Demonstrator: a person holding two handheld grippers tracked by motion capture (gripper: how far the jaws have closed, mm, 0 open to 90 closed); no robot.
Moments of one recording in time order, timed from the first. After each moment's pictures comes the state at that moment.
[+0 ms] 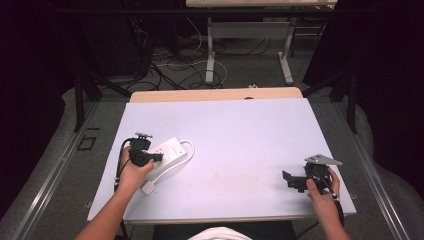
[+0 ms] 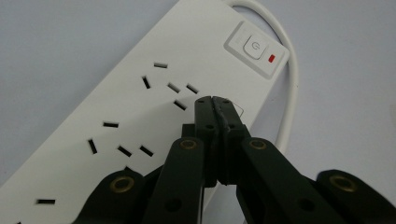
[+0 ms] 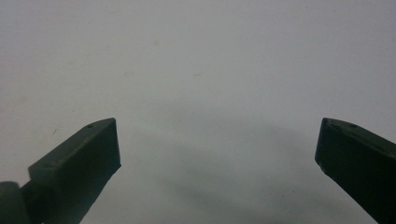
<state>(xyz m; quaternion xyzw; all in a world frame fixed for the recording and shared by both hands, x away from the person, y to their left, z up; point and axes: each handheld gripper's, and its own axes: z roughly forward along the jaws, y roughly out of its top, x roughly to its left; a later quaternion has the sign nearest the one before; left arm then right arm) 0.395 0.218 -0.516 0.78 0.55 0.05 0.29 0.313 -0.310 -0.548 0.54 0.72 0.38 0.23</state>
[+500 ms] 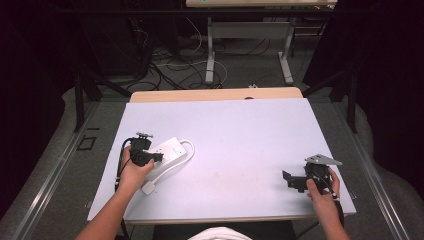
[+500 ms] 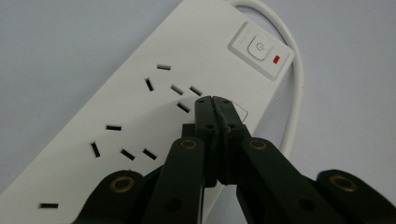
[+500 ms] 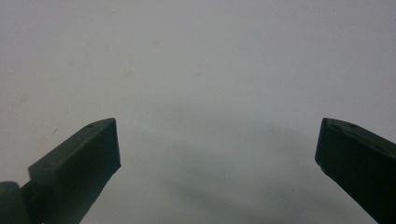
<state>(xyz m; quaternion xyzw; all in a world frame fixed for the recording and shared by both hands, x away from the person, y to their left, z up) 0.396 0.217 -0.517 0.78 0.55 0.06 0.29 0.313 -0.310 -0.548 0.54 0.72 0.38 0.23</state>
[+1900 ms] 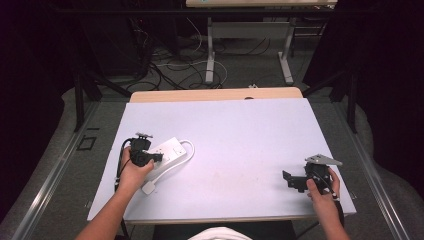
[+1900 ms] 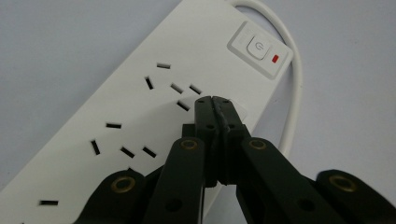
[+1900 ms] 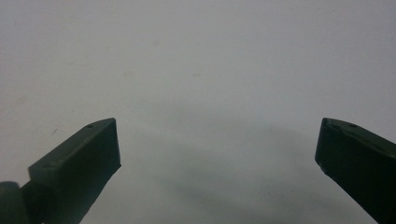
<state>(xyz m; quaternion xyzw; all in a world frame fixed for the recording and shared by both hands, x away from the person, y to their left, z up) 0.394 0.219 -0.515 0.78 0.55 0.06 0.30 0.313 -0.310 -0.547 0.54 0.72 0.38 0.23</state>
